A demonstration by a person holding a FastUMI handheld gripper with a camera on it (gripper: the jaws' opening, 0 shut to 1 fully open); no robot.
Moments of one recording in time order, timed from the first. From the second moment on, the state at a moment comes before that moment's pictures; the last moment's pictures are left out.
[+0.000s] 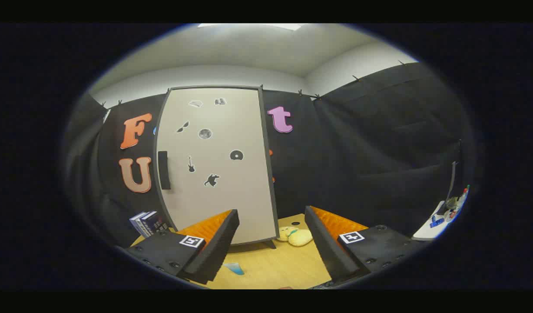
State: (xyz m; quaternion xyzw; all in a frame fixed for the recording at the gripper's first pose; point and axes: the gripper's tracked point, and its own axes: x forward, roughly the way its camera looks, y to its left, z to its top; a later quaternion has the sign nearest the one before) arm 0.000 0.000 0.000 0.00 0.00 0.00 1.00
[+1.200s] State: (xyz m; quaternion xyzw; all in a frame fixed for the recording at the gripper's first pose) arm -0.021 0.000 0.004 0.00 0.01 -0.01 1.00
